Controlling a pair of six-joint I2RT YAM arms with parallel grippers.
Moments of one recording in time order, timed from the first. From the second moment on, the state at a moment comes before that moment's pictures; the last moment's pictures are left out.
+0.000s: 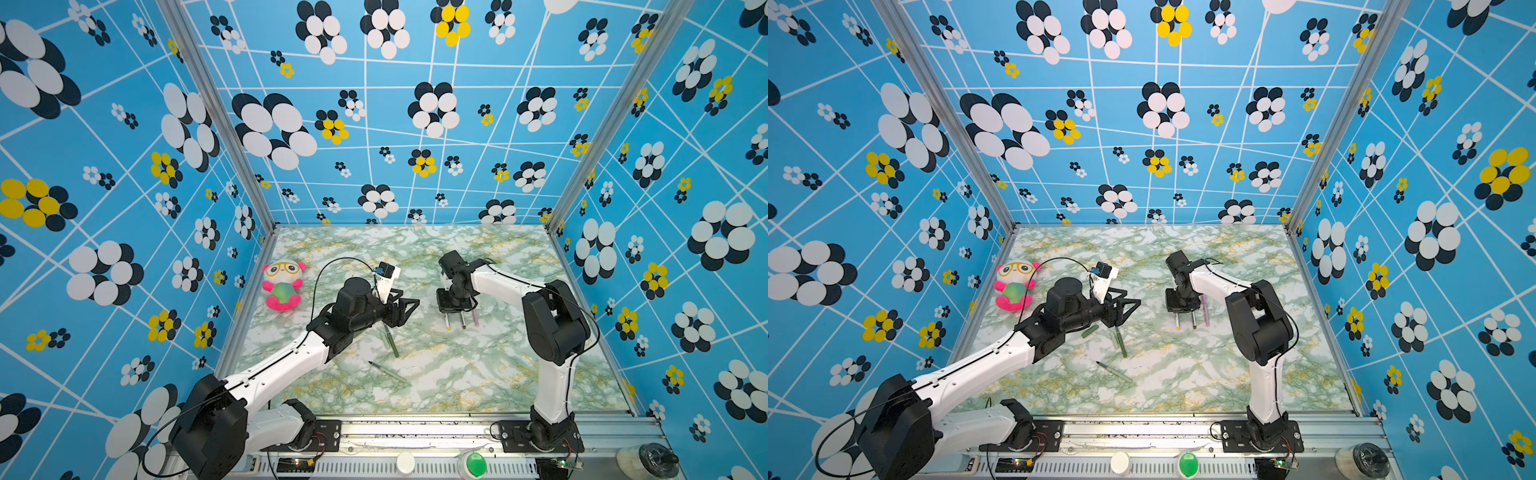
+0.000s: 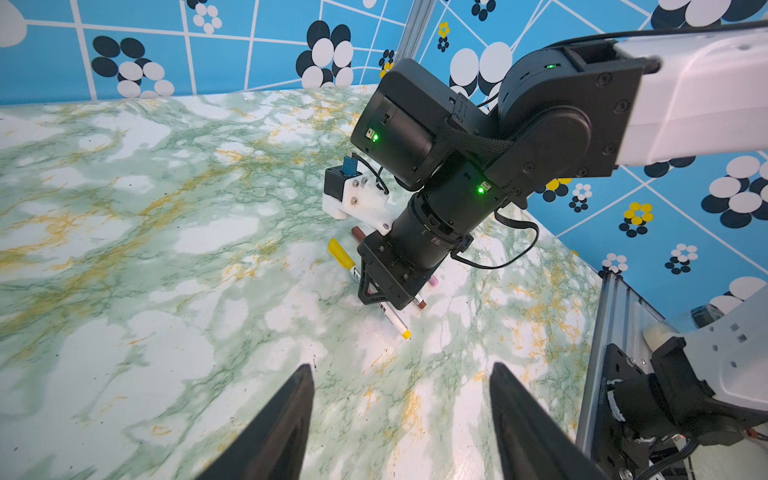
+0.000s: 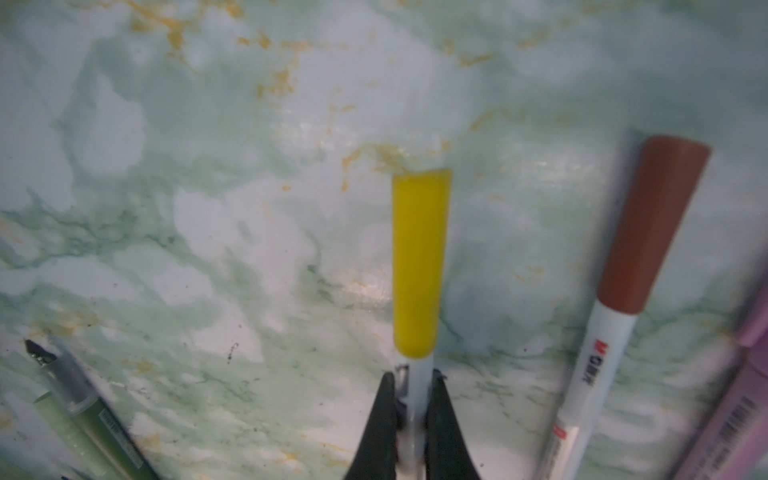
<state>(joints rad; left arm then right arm) -0.63 1.20 0.72 0.15 0.35 -0.30 0.49 1.99 1.40 -0.78 -0.11 0.38</state>
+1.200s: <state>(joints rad) -0.63 1.17 0.72 0.15 0.32 -0.29 0.48 2.01 1.40 -0.78 -0.11 0.40</state>
